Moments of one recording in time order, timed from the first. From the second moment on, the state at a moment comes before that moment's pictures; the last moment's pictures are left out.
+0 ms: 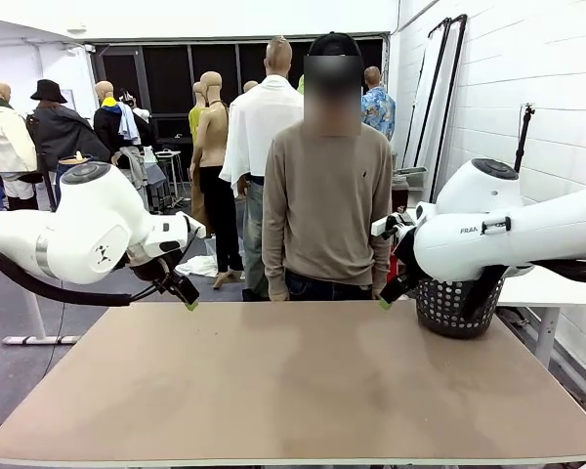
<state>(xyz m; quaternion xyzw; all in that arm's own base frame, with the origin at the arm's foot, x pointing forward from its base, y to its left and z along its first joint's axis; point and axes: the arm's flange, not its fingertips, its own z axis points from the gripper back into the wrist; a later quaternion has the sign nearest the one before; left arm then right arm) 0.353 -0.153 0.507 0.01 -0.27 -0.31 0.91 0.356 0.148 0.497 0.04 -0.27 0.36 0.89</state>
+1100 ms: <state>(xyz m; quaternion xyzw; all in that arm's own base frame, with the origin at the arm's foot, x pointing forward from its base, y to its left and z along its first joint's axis) 0.327 -0.134 0.566 -0.08 -0.34 -0.38 0.86 0.337 0.126 0.554 0.14 -0.35 0.41 0.83</state>
